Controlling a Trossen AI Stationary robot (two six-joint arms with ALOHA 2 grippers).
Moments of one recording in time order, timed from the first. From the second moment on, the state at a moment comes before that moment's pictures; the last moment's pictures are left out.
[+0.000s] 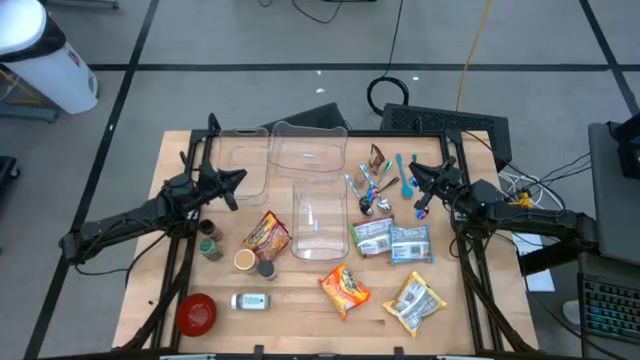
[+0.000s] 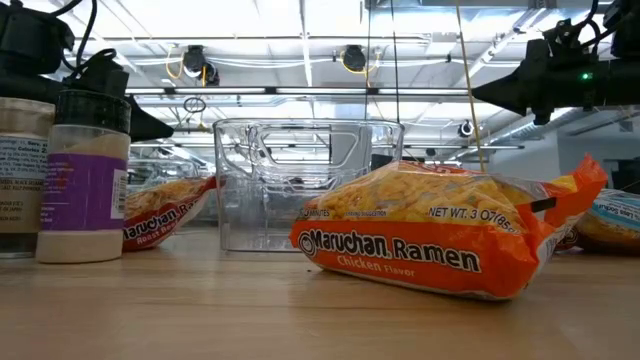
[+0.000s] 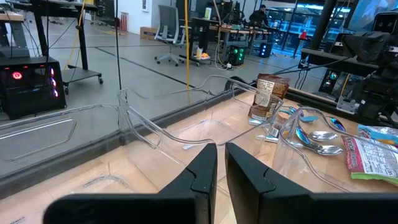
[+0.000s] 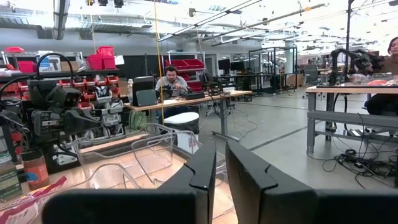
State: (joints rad) left arm 0.43 0.18 0.02 0.09 -0.16 -0.16; right arm -0.23 0.25 0.02 0.44 0.39 0.01
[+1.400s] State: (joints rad) left arm 0.43 0.18 0.02 0.09 -0.17 -0.19; right arm -0.23 1.07 0.67 0.51 0.03 0.36
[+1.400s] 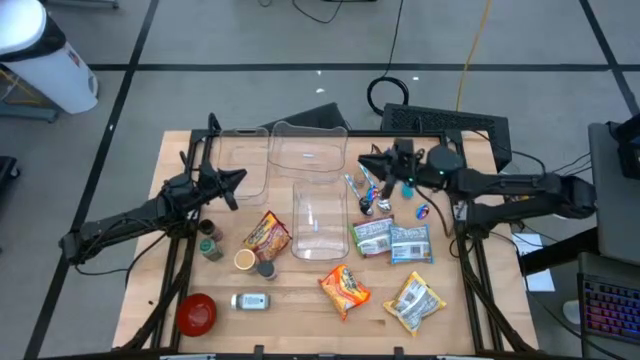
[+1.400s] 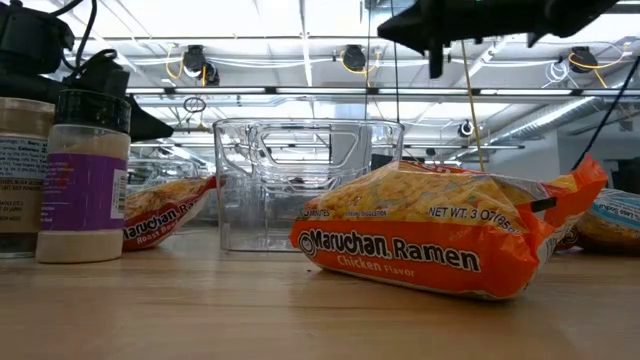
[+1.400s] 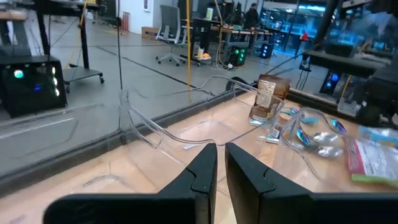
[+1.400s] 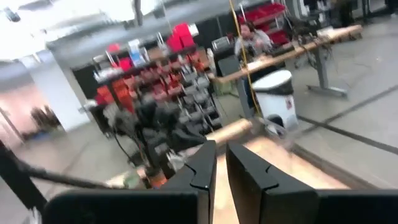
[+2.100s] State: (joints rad) left arm 0.43 0.18 0.08 0.51 0.01 -0.68; right arm -0.24 1.15 0.67 0.76 0.02 0.47
